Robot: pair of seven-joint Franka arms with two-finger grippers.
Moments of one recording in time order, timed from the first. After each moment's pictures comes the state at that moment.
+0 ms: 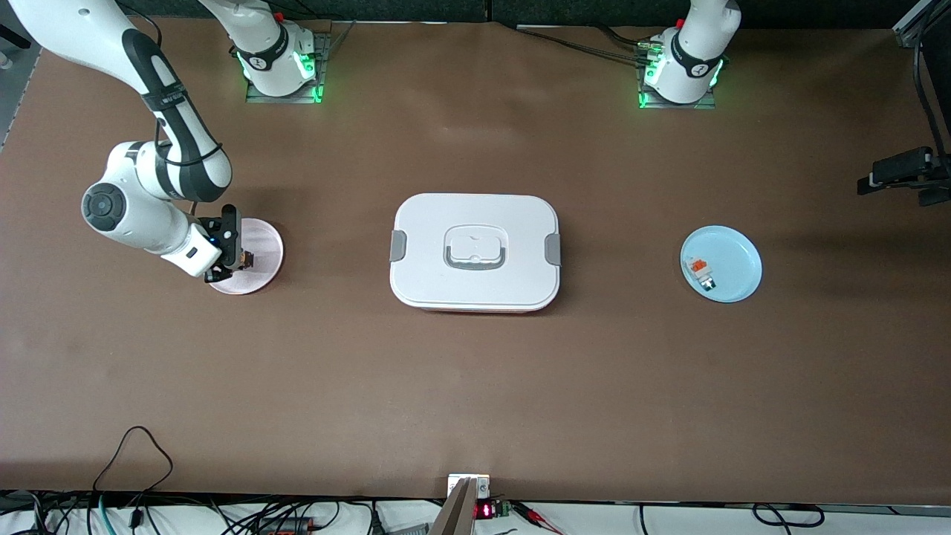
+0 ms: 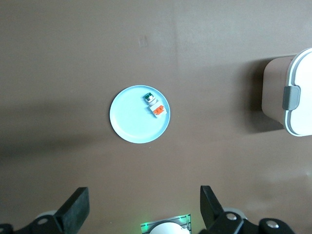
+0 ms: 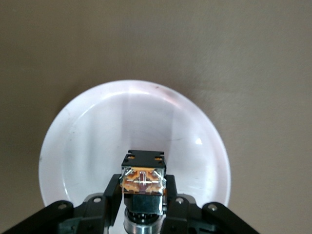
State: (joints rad) left arm 0.01 0.25 0.17 -1.24 -0.15 1.28 0.26; right arm -0.20 0.37 0.16 -2.21 -0.04 2.49 -1.67
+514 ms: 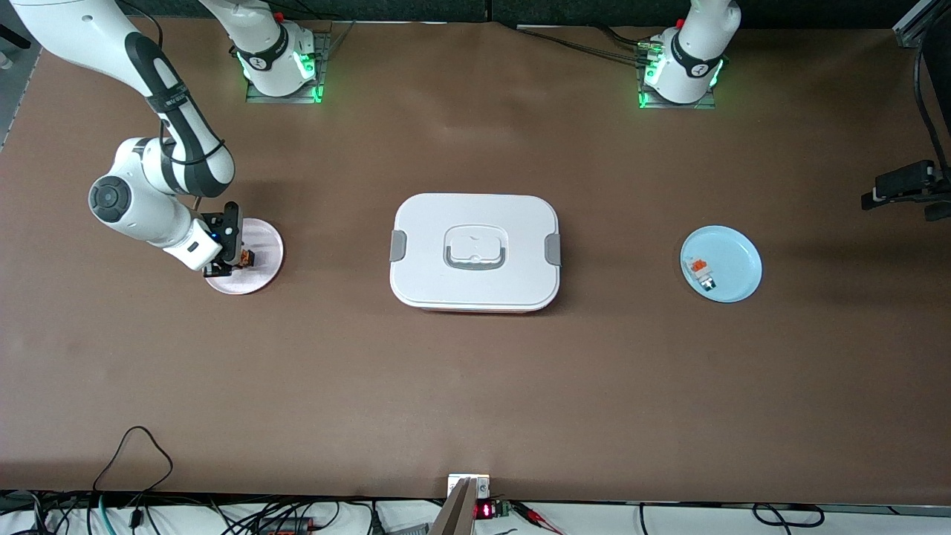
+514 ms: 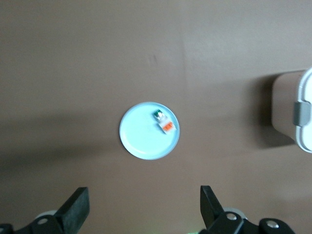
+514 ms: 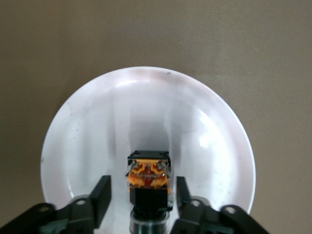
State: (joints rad) left arm 0.15 0.25 -0.04 -1.24 -0.05 1.39 0.22; right arm -0.21 0.35 0.16 -2.23 -0.04 2.49 -1.62
